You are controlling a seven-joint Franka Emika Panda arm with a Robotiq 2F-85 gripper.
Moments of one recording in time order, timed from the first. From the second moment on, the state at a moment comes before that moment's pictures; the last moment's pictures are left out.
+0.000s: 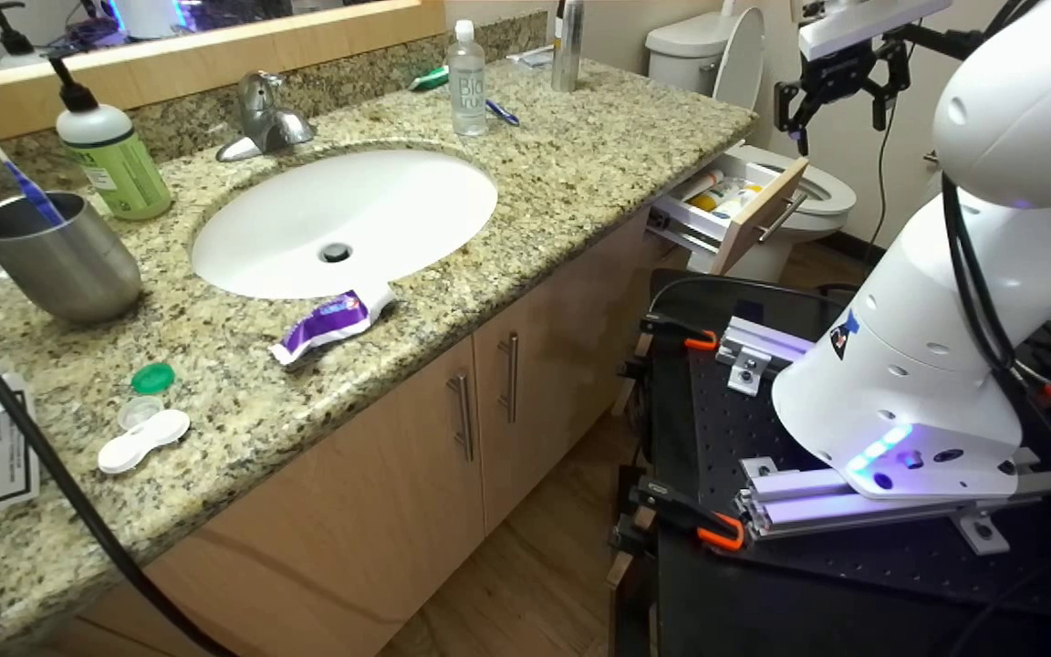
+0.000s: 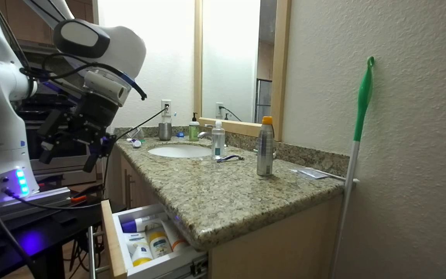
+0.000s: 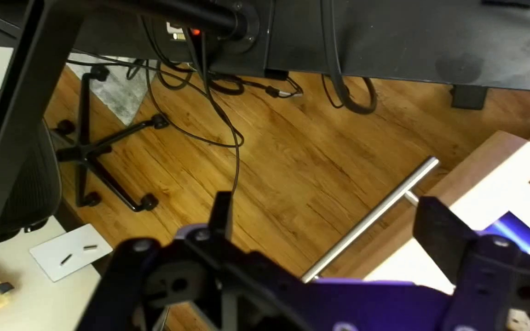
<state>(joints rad) -0.94 -0.20 -0.48 -2.65 -0.67 2.16 0.55</state>
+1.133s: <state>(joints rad) -0.85 0.12 -0.48 -2.57 -0.57 2.25 0.76</state>
